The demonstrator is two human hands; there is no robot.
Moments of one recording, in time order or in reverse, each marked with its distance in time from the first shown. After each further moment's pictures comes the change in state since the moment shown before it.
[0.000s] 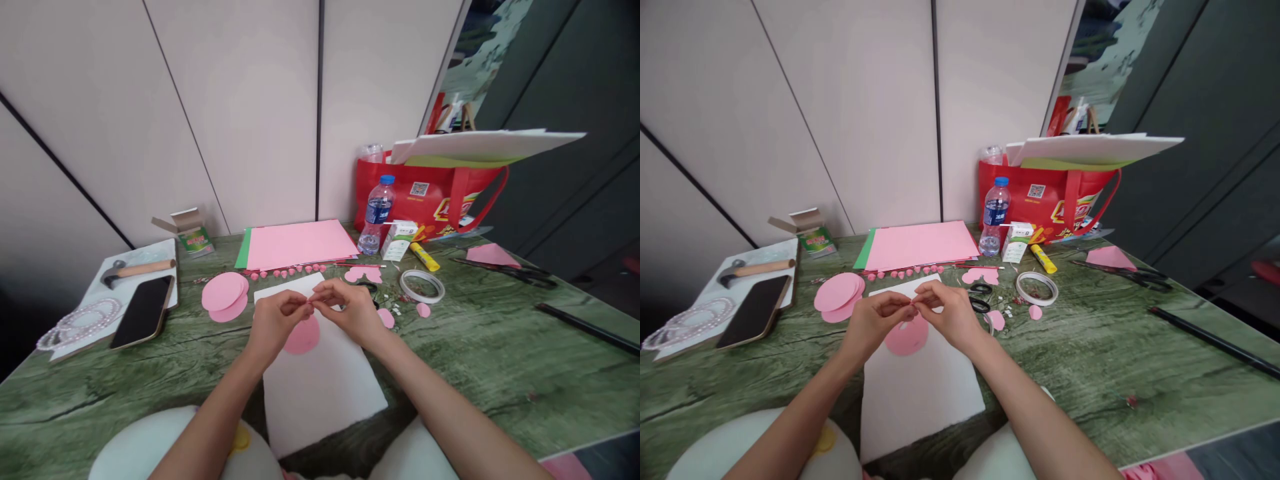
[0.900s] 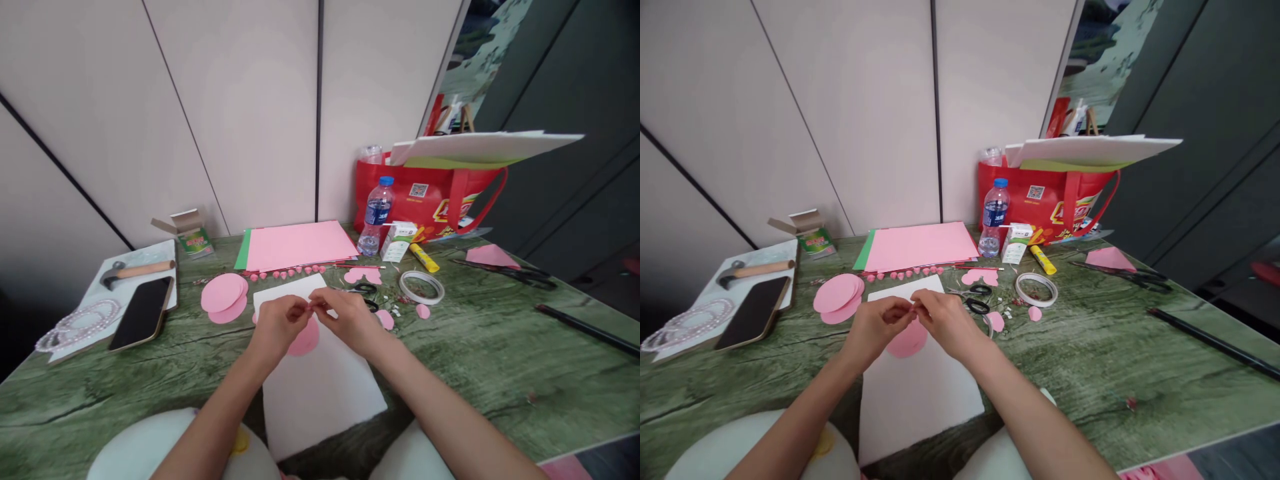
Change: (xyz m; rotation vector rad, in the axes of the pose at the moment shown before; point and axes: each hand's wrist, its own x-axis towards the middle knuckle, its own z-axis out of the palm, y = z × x) left_hand 0.000 -0.001 0.001 0.351 -0.008 0.236; right_hand -0.004 0.002 -0.001 -0.387 -0.117 -0.207
